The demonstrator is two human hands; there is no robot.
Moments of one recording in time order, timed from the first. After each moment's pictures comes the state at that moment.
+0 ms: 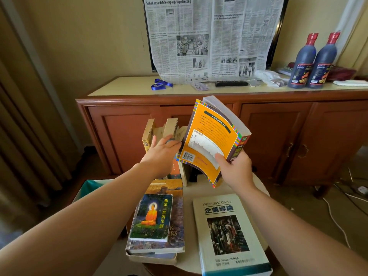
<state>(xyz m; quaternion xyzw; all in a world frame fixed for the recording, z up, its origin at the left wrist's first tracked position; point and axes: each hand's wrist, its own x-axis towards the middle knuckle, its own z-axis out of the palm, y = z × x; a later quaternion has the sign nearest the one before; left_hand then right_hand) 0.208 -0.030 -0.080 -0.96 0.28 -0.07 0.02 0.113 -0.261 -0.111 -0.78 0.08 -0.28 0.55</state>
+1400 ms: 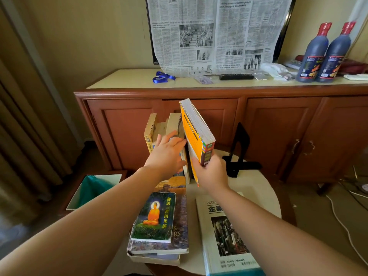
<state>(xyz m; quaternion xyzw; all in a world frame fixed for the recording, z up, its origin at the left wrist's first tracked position) 0.210 -0.031 -0.104 -0.94 0.29 -0.13 -0.07 0.135 -0.192 -0.135 -0.83 0.07 -0.24 0.49</state>
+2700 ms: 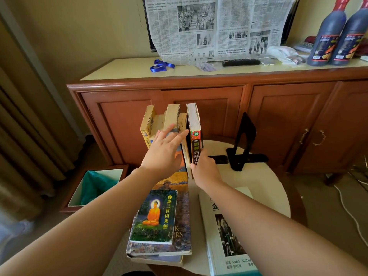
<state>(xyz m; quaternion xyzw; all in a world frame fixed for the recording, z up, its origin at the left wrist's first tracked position) 0.216 -0.022 -0.125 -0.92 0.31 -0.20 -0.16 0.189 -0.182 -0.185 -0.93 0.13 -0.07 0.33</state>
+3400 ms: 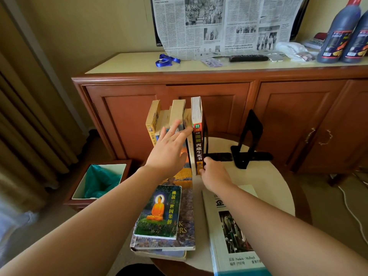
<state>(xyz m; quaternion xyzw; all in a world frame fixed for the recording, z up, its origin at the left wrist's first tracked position) 0.209 -0.024 -0.126 -0.91 0.31 -0.19 -0.18 0.183 -0.200 -0.208 -0.95 0.09 -0.03 0.28</state>
